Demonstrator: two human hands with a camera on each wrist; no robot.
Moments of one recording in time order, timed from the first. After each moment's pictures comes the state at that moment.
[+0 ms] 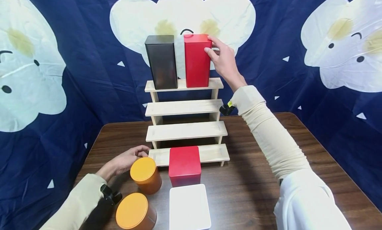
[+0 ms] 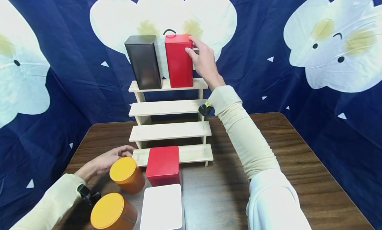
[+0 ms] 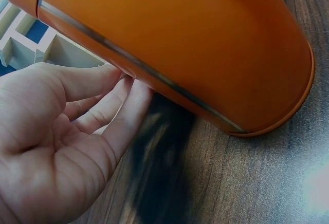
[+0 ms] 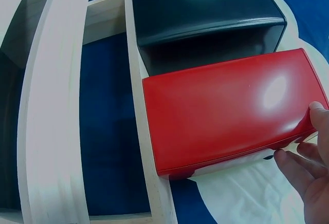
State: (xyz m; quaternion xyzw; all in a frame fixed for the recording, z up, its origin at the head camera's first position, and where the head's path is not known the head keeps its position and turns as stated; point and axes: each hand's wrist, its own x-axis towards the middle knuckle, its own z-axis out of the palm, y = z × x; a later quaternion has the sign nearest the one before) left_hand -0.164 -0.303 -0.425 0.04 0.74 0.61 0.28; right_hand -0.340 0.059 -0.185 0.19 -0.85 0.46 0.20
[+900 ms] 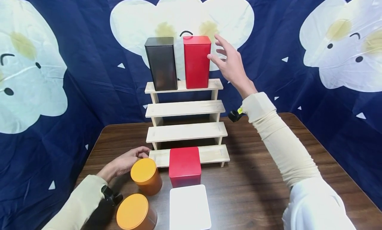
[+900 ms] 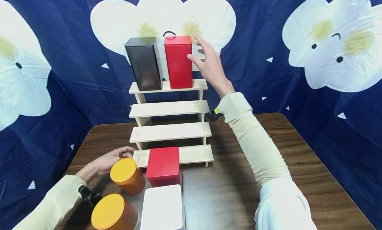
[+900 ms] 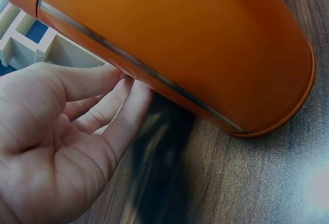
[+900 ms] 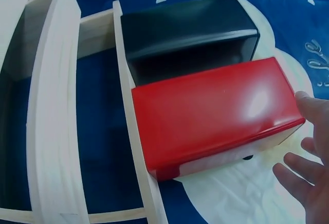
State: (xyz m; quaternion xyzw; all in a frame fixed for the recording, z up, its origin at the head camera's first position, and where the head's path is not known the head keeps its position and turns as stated) left_hand -0.162 -0.302 -0.422 0.04 0.74 0.61 0.29; right_hand -0.317 0.082 -0.188 0.21 -0.85 0.43 0.22
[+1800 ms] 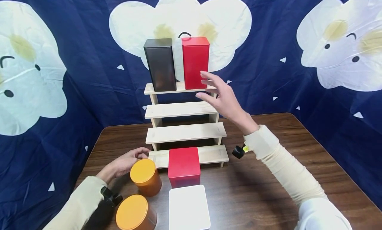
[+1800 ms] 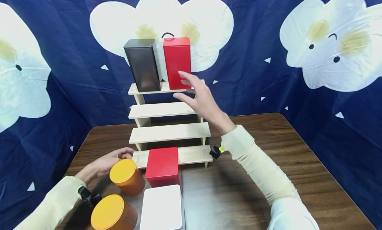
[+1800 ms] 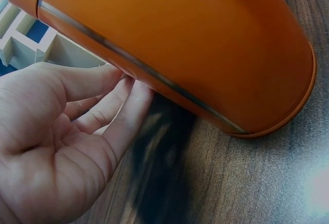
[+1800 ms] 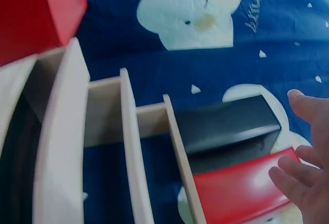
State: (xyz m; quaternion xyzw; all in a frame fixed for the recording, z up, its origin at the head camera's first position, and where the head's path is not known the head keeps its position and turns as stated) left_hand -0.161 -0.304 -0.424 0.03 0.74 0.61 0.29; right_hand -0.210 0.067 -0.224 0.37 -0.77 0.48 0.20
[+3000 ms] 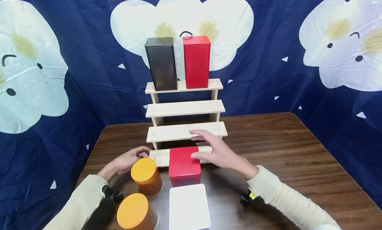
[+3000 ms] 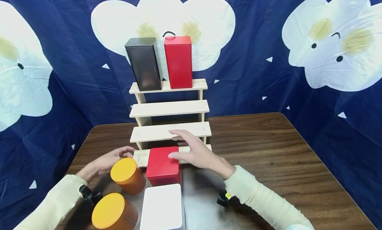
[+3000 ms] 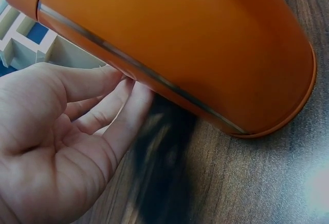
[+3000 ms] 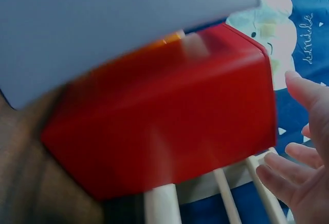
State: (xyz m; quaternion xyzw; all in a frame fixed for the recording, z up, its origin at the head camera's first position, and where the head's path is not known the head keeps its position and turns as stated) left_hand -0.161 -0.302 -0.422 0.05 0.74 0.61 0.28; right_hand -0.160 0.067 -0.355 0.42 -0.77 0.49 0.01
